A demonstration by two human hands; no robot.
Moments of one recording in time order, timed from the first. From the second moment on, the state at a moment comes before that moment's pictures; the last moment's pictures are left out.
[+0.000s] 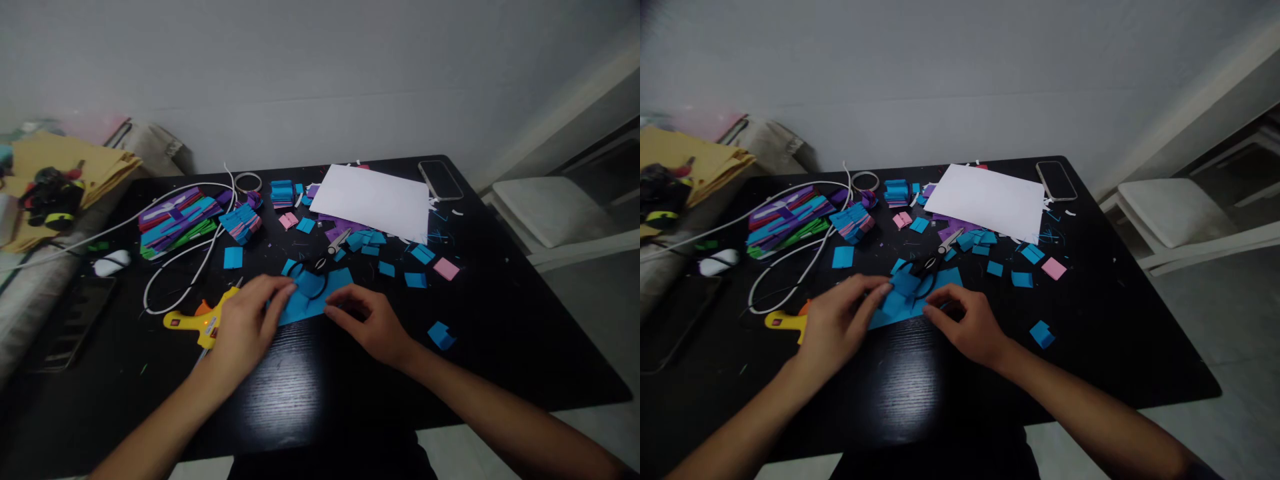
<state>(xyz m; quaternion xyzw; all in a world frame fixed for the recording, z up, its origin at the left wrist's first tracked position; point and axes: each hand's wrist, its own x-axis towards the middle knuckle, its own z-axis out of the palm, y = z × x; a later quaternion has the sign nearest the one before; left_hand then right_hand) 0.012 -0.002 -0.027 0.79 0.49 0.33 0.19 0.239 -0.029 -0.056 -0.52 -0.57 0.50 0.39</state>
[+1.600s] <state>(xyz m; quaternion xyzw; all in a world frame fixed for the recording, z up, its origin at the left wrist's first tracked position) 0.008 0.006 -0.056 0.79 0.51 0.29 0.20 0.260 -0.016 -0.070 -0.51 -0.82 0.14 0.21</state>
